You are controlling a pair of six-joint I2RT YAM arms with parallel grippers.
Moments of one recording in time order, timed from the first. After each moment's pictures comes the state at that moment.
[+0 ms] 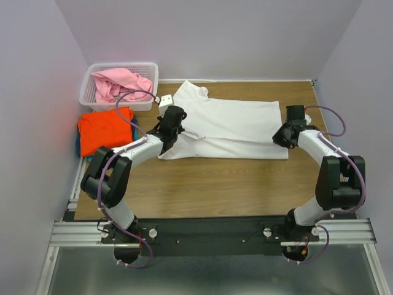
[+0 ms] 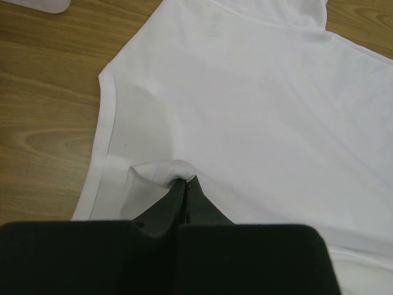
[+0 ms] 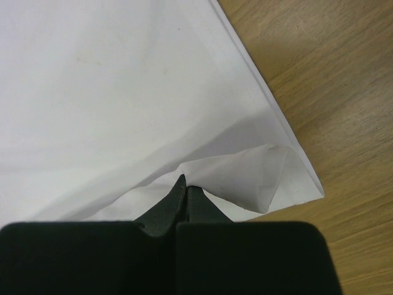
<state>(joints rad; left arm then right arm) -0.50 1.66 1.01 0.09 -0.46 -0.55 0.01 1.55 0.97 -0.39 0.11 0.68</state>
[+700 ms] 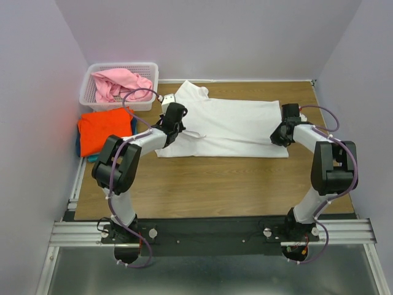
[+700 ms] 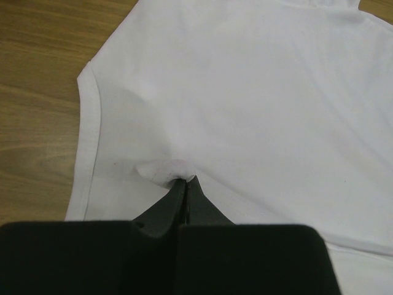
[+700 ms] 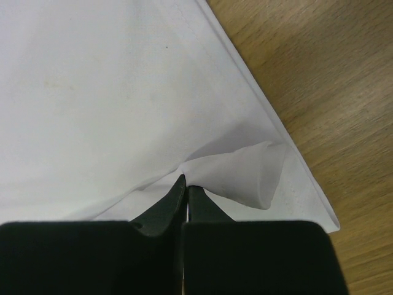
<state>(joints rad) -0.45 1.82 1.11 0.08 -0.38 -0.54 0.01 1.73 1.05 -0.35 0.13 0.68</state>
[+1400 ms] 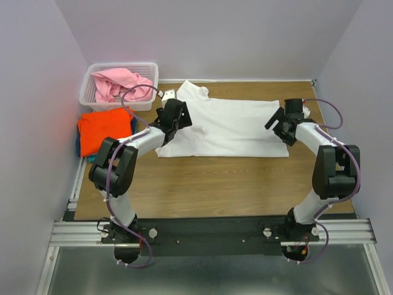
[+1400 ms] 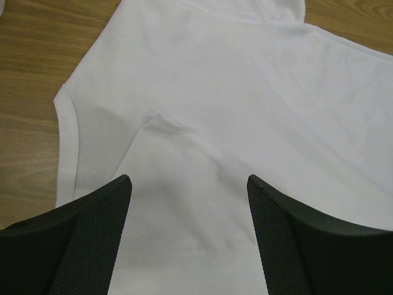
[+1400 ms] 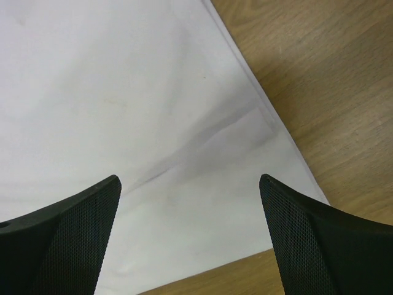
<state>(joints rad) -0.44 1.81 1.14 0.09 -0.30 -0.52 0.01 1.70 1.09 -0.34 0.15 0.66</state>
